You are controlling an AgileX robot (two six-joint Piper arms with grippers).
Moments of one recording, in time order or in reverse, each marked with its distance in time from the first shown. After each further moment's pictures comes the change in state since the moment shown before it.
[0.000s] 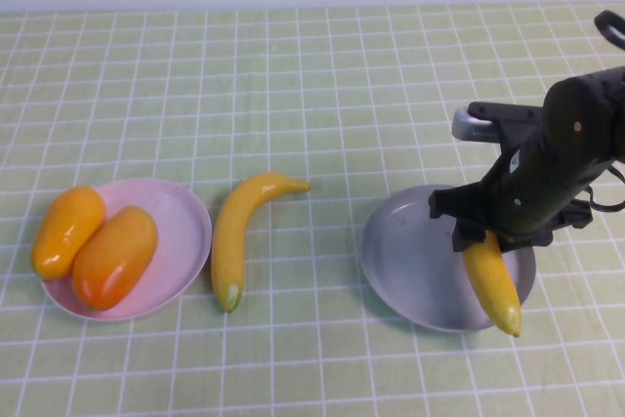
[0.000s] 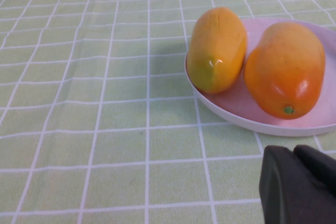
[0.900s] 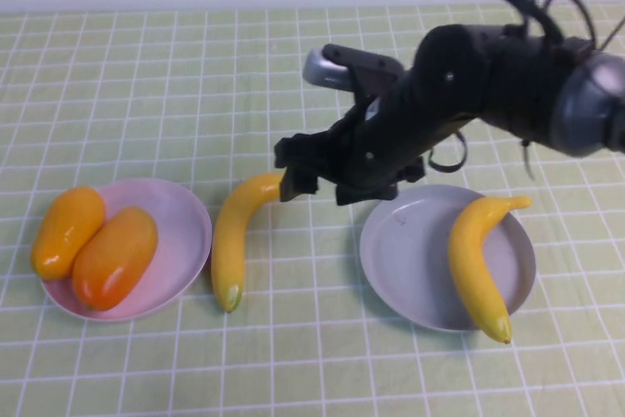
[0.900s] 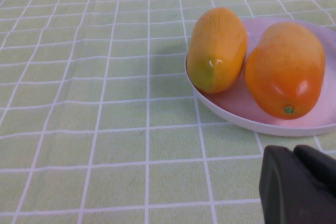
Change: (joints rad) right arm 0.192 0.145 -0.357 0.273 -0.017 -0.122; left arm 0.000 0.000 0.000 0.000 0.000 0.000
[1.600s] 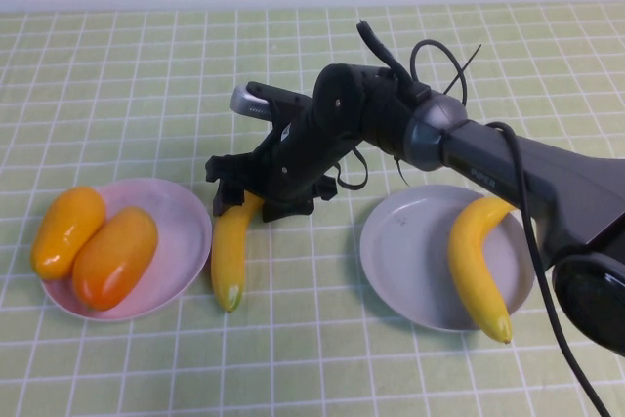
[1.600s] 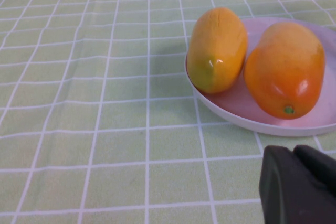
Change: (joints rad) right arm 0.046 0.455 -0.493 0.118 0.085 -0.006; left arm 0.000 0.000 0.000 0.000 0.000 0.000
